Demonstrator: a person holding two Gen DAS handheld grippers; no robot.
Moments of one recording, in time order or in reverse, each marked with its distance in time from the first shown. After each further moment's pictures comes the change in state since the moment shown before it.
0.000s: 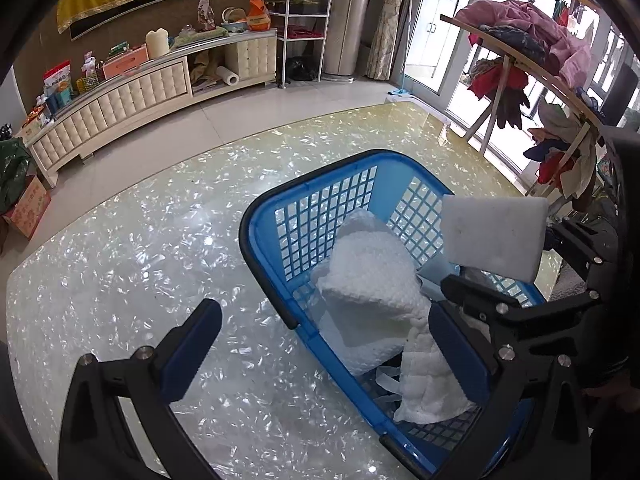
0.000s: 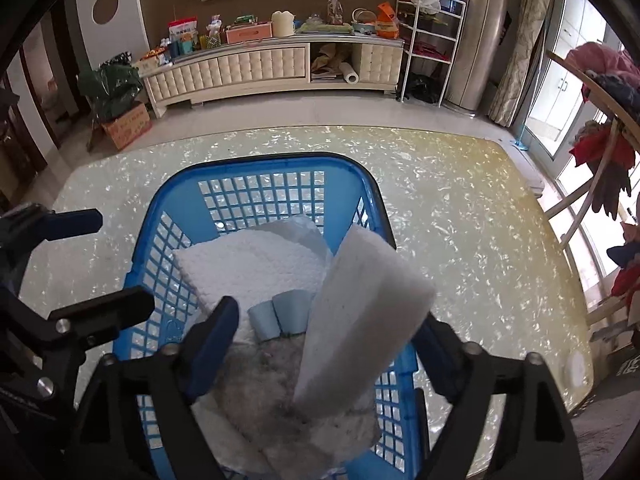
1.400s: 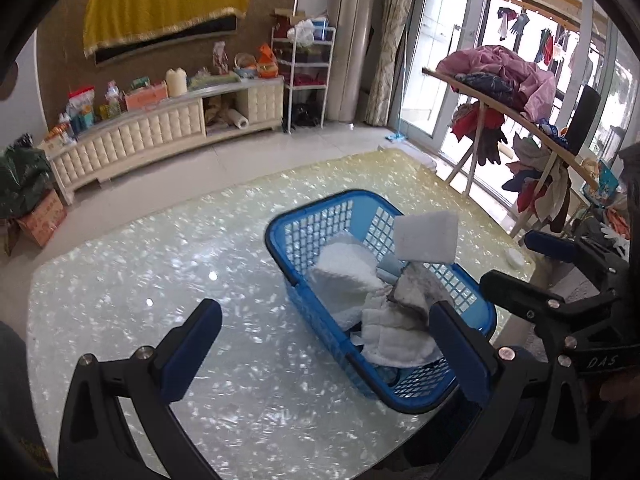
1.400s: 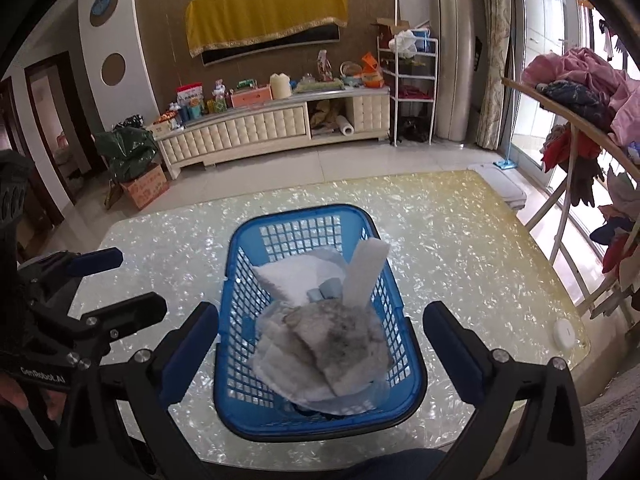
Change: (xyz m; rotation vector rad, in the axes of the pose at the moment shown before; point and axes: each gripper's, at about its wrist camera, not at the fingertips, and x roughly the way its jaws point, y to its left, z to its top) left arm -0.102 -0.014 -0.045 -0.015 -0.179 0.013; right arm -0.092 0.008 -0.021 0.097 -0.206 0.036
